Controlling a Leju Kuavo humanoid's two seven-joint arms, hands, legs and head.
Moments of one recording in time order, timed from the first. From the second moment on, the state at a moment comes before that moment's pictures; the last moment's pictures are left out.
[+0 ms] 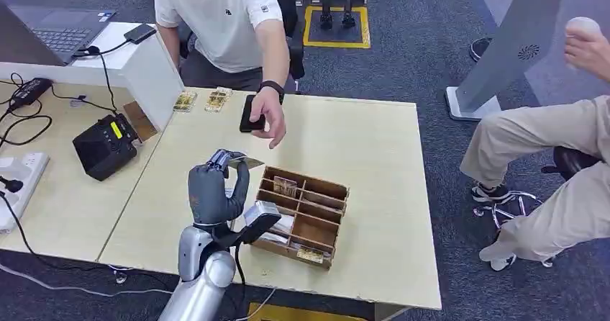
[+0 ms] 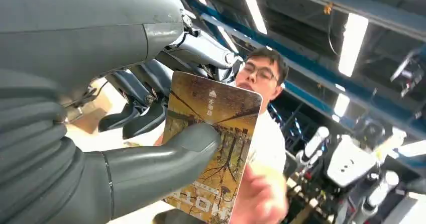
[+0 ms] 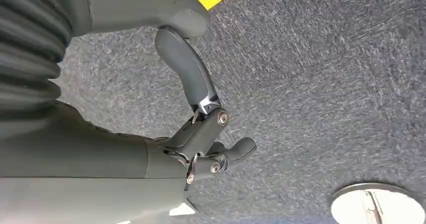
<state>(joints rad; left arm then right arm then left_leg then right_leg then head) -0.20 -0.27 -0.14 -1.30 -0.98 0.70 -0.44 -0.15 0.30 -1.55 -0.38 1.22 -0.66 -0.43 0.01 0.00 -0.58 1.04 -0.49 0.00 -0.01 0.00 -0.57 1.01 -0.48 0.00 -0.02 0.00</state>
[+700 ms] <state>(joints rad) -0.45 -0.25 -0.12 -1.11 -0.97 0.70 -0.28 -0.15 0.30 -1.54 -0.38 1.27 -0.66 -0.43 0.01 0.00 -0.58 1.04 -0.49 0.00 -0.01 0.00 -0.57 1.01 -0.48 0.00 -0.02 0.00</state>
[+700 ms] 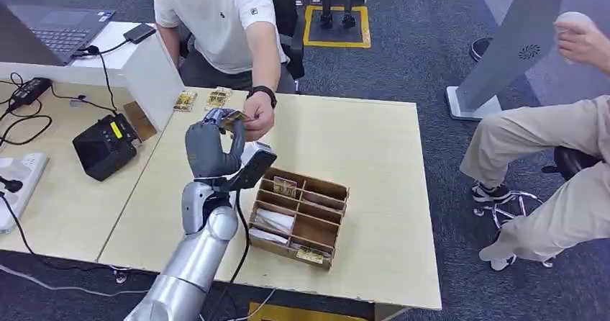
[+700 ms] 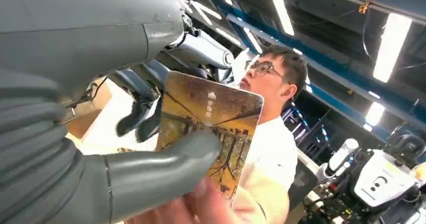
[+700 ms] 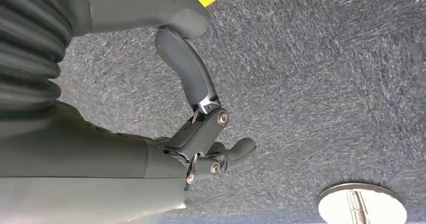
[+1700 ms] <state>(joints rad) -0.21 -0.28 -0.05 -1.43 -0.65 0.70 -0.63 -0.14 0.30 -1.55 -0.43 1.12 -0.66 -0.42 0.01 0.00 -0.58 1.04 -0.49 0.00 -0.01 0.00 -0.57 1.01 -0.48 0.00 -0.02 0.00</state>
